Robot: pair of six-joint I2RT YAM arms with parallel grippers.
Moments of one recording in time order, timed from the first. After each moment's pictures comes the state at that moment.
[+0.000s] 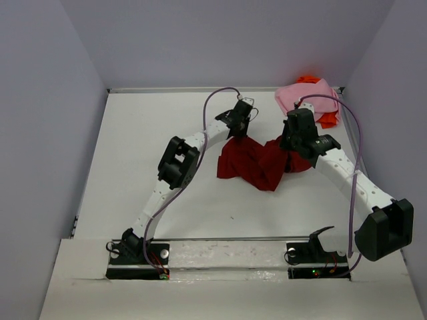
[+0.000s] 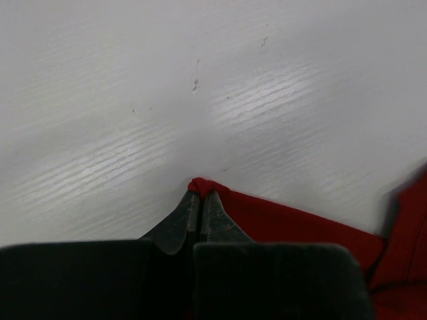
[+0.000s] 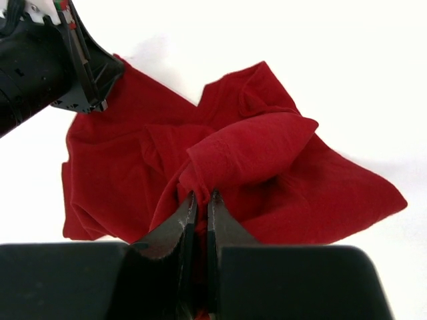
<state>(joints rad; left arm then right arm) -0.68 2.52 2.17 -0.44 -0.15 -0.31 0.37 1.30 1.10 -0.51 0.30 0.45</state>
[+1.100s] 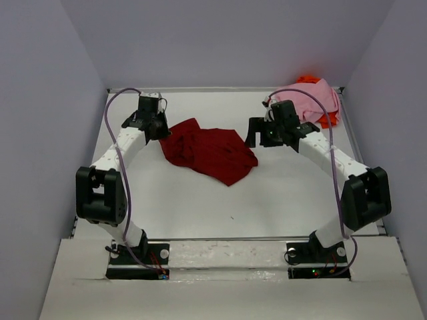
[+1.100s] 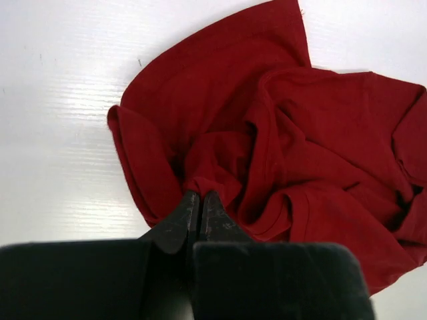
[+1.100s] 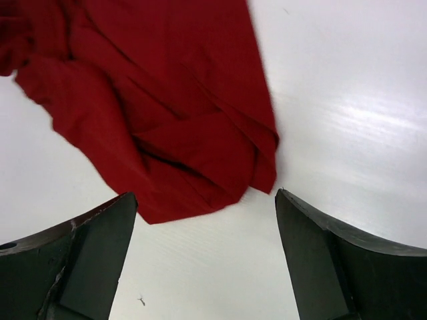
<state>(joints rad) -0.18 1.61 1.25 -0.45 -0.01 -0.34 0.38 1.56 1.22 -0.46 -0.19 0.32</state>
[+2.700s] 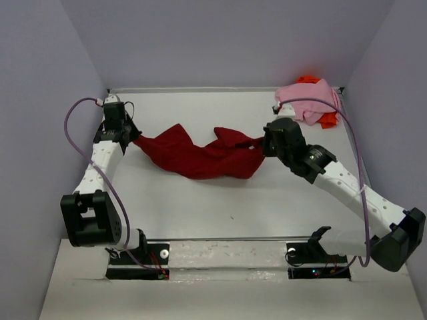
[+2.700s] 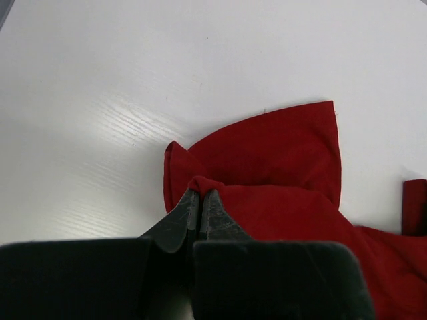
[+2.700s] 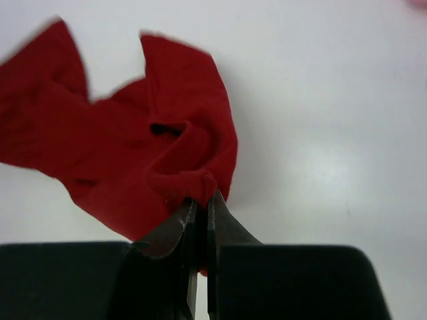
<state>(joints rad) 0.06 1.40 1.11 -0.38 -0.11 -0.41 0.68 1.24 1.21 -0.51 0.41 0.42</state>
